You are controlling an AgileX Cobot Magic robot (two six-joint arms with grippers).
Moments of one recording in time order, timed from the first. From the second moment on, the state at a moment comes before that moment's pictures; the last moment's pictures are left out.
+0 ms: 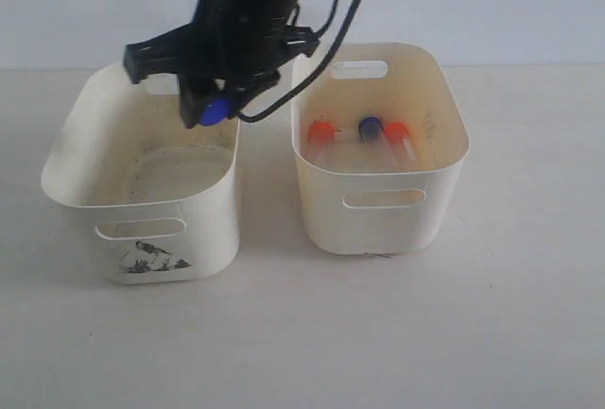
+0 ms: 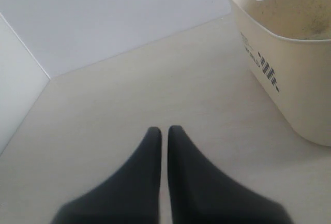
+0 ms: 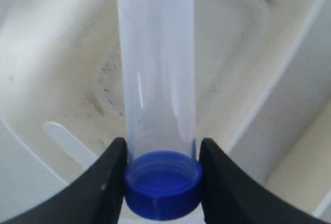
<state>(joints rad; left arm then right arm) -0.03 0.00 0.00 0.39 0.34 -0.03 0.63 2.05 -1.95 0.23 1.10 0.02</state>
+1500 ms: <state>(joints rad) -0.03 0.00 0.00 0.39 0.34 -0.03 0.39 2.04 -1.95 -0.04 1.22 0.39</state>
